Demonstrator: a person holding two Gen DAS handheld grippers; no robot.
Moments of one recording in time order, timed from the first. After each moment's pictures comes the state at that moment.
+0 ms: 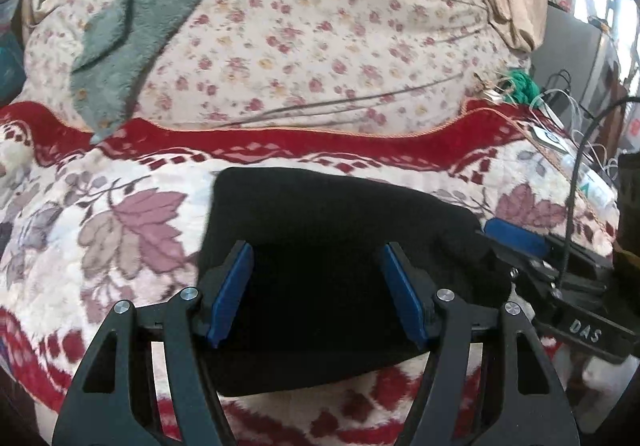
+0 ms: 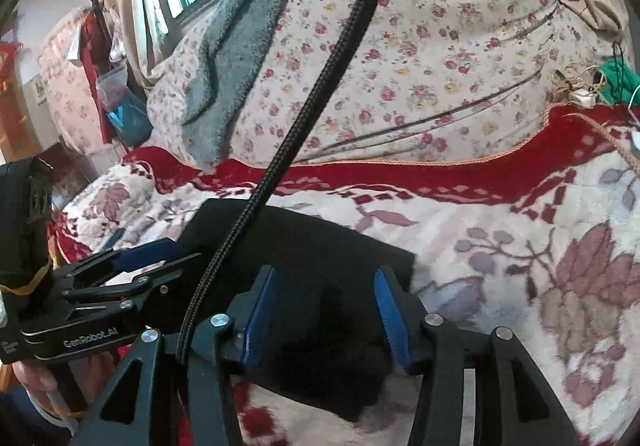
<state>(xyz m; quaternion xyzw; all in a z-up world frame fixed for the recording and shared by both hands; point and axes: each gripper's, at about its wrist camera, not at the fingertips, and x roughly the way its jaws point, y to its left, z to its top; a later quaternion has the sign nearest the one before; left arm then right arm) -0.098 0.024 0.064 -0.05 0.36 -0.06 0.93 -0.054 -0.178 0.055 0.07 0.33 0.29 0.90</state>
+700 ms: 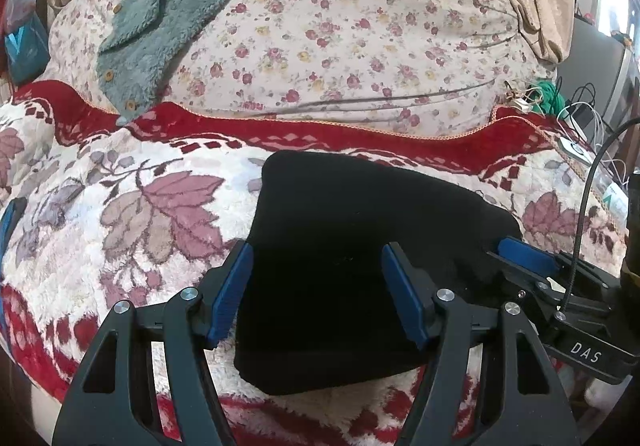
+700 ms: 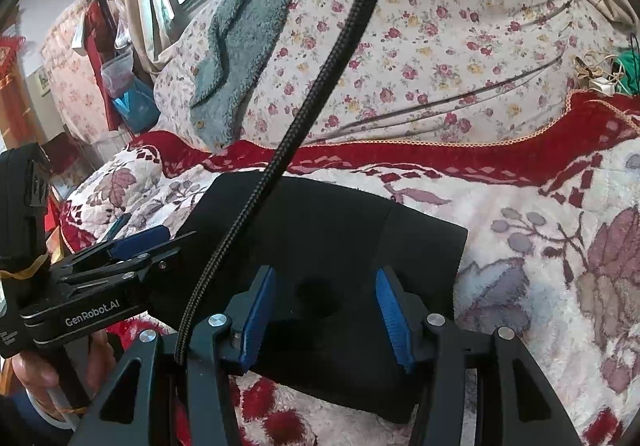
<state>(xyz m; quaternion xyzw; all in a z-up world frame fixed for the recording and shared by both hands) -0.101 0.045 0.050 -0.07 0.36 -0.02 0.93 -0.054 -0.152 0.039 0.06 0.35 0.29 0.89</state>
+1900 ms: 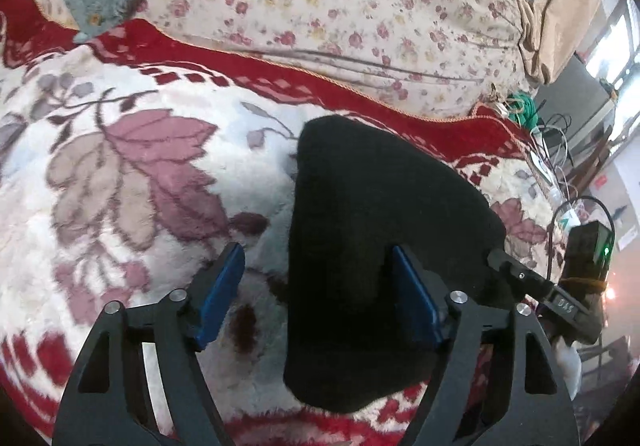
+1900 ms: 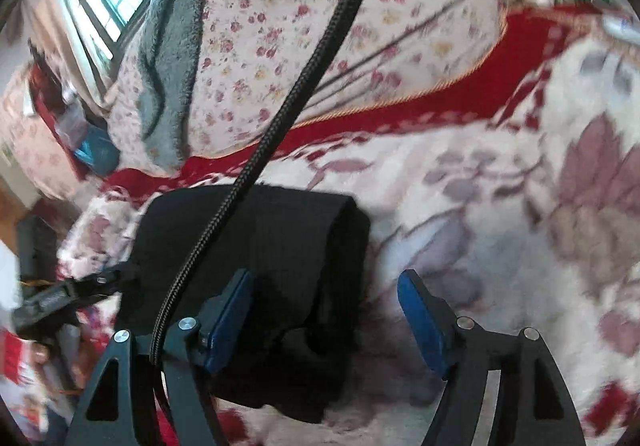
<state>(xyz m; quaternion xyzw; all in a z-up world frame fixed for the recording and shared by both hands) -0.061 0.108 0.020 -0.18 0.45 -0.13 0.87 -0.020 -0.209 0.001 0.19 0.42 0.26 0.85</state>
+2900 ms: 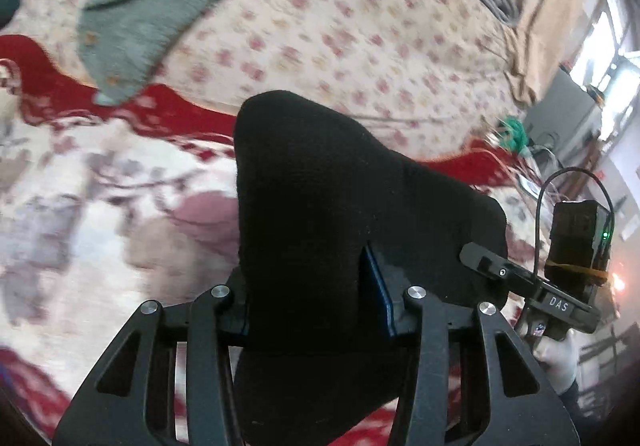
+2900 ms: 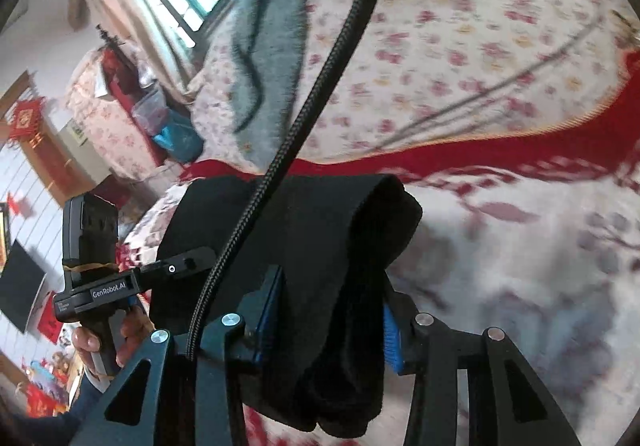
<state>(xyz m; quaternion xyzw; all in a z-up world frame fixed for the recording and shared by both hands) -0.067 0.185 0.080 -0.17 0.39 -0.12 0.90 -0.002 -0.101 0.057 0.17 0.36 0.40 0.83</state>
